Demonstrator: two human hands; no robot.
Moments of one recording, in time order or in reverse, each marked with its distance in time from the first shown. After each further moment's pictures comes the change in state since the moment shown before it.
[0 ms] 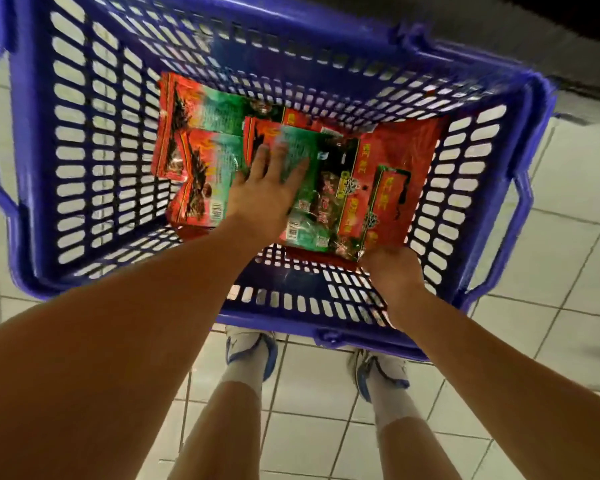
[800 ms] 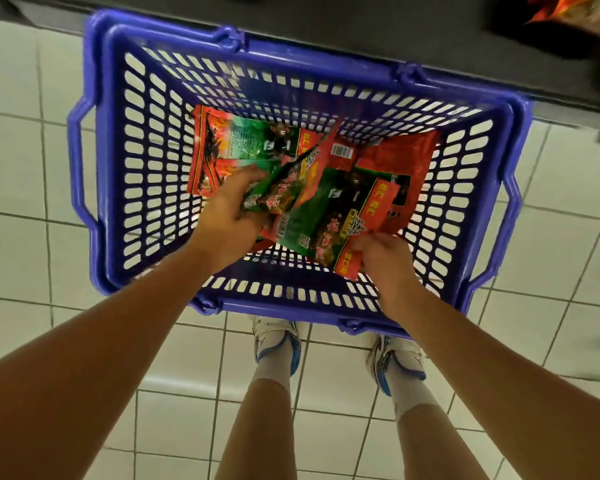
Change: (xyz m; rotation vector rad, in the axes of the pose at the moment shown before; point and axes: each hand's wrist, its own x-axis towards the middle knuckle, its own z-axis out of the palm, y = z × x) left_hand -0.089 -0.049 -0.054 -1.043 0.222 -0.124; right_hand -0.044 -0.025 0.023 0.313 -0.040 -0.134
